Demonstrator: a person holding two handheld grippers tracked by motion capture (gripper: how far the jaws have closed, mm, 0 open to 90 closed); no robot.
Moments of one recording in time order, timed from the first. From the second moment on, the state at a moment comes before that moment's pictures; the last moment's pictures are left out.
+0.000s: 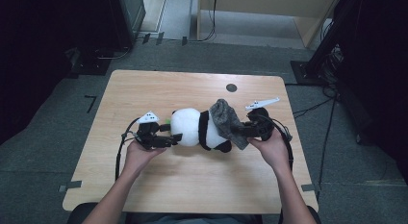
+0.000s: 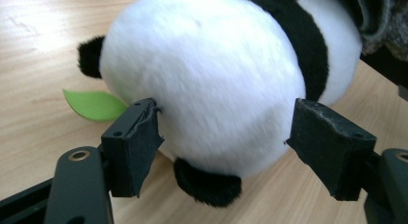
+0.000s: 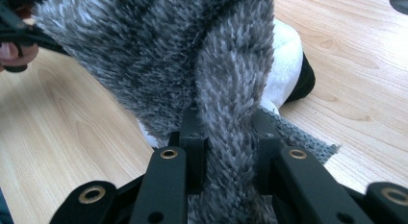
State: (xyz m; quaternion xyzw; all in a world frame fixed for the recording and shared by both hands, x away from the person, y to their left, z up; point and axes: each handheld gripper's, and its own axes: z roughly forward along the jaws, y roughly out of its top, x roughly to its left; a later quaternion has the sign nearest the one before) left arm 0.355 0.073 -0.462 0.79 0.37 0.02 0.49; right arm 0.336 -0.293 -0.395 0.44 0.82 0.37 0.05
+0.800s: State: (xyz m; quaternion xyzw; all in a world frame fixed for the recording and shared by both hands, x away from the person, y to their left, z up) left arm 0.371 0.069 -0.469 0.80 0.36 -0.01 0.47; right arm 0.315 -0.235 -0.388 0.34 0.86 0.38 0.01
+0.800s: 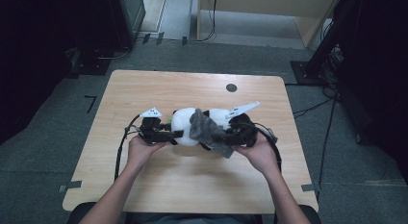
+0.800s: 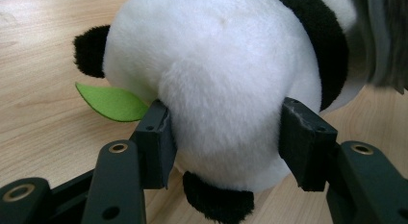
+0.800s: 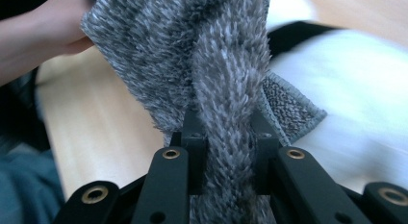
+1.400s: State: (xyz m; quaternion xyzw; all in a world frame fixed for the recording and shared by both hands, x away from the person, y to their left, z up) left arm 0.363 0.070 -0.469 0.80 0.37 0.00 0.47; right arm 0.325 -0.166 -0.444 0.30 0.89 0.34 -0.02
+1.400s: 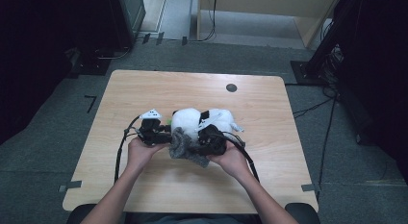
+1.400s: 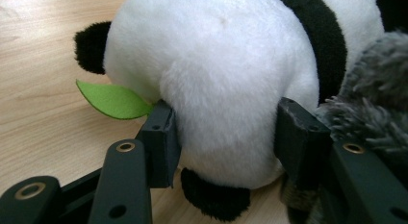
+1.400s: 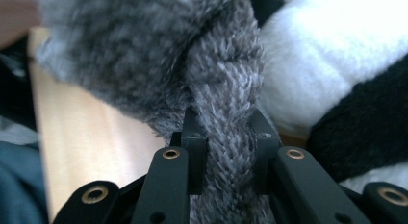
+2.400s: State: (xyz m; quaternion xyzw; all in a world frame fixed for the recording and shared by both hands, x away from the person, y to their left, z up) left arm 0.362 0.071 -0.470 0.80 0.38 0.00 0.46; right arm 0.311 -0.231 -0.445 0.35 0.88 0.32 0.01
